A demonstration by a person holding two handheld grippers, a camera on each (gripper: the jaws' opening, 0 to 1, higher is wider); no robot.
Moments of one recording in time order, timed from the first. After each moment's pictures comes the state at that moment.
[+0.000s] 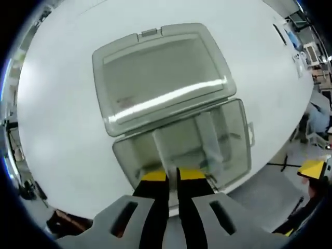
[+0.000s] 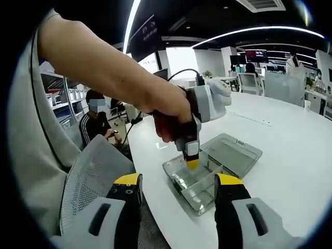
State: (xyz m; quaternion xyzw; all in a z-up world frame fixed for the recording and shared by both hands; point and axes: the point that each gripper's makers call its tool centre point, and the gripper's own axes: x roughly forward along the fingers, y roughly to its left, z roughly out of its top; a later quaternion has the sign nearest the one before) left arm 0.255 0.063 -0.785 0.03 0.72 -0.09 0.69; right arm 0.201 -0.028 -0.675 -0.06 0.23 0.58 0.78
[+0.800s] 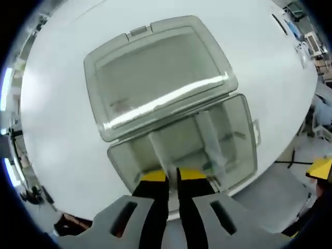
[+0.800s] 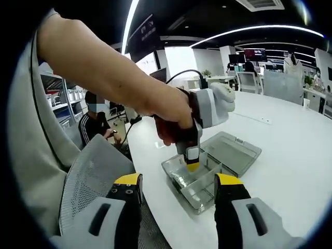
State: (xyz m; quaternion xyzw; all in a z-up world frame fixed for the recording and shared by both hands) left arm 0.255 0.062 -0.792 0.06 0.71 -0.08 0.69; right arm 0.201 -0.031 -0.677 -0.06 0.23 0.58 0.78
